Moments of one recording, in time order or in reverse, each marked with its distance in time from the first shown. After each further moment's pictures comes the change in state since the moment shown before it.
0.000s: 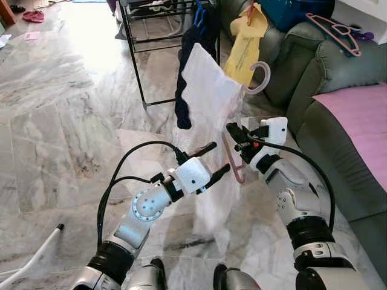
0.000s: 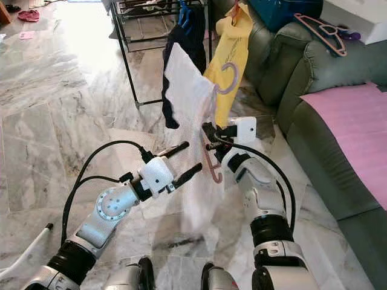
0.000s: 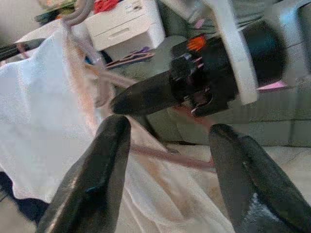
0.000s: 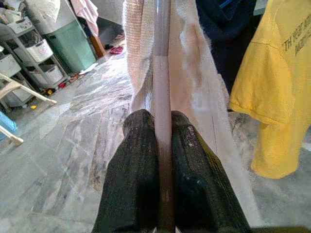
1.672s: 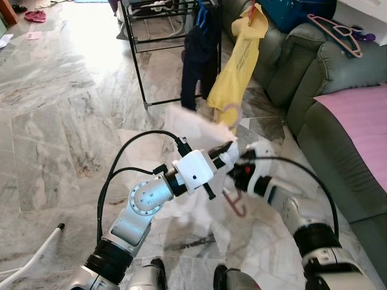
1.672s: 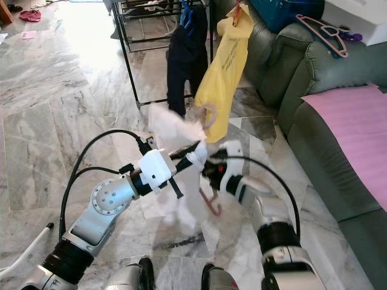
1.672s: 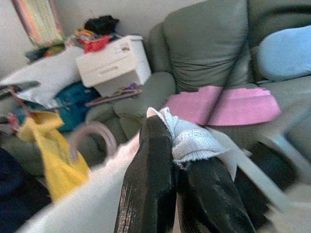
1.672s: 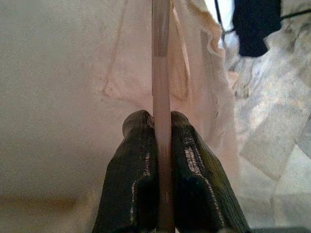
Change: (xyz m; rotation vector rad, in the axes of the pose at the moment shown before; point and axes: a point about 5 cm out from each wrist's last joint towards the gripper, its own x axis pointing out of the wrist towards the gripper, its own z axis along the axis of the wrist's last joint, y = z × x) left arm 0.007 0.002 0.037 -0.045 -0.152 -0.106; right arm -0.014 0.002 -0.042 0.195 0.332 0.138
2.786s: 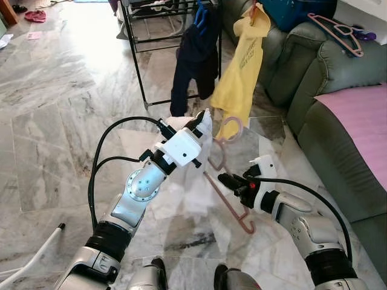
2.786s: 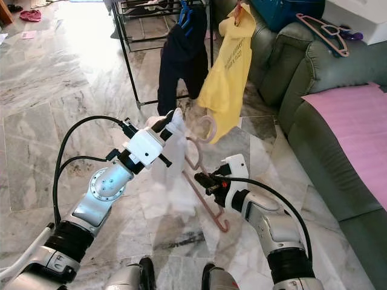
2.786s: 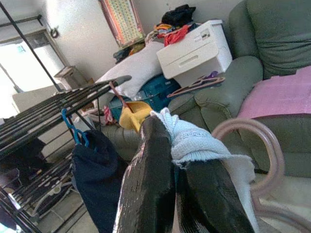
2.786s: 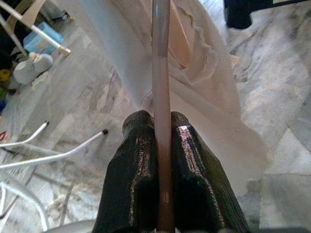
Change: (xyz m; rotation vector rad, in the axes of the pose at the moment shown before) left arm -0.003 0.046 -0.008 0.231 0.034 0.341; right arm -0.031 0.010 -0.027 -0.068 0.101 0.019
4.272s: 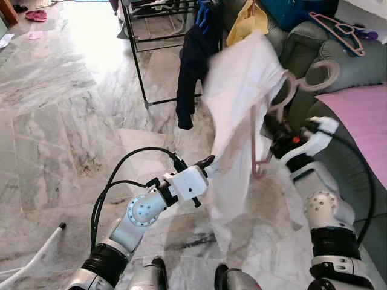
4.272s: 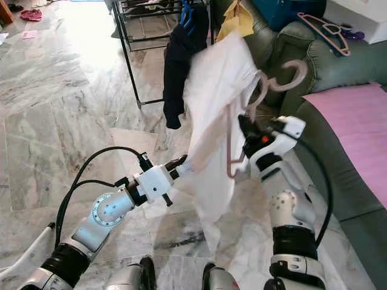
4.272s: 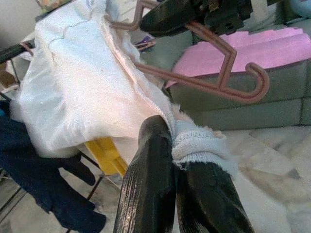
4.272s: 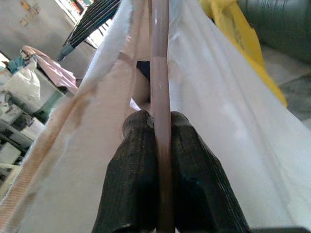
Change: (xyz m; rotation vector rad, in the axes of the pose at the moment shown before) left arm -0.036 -0.048 -0.024 -0.073 0.131 -0.272; right arm -0.027 -0.033 0.089 0.193 -0.639 -0.282
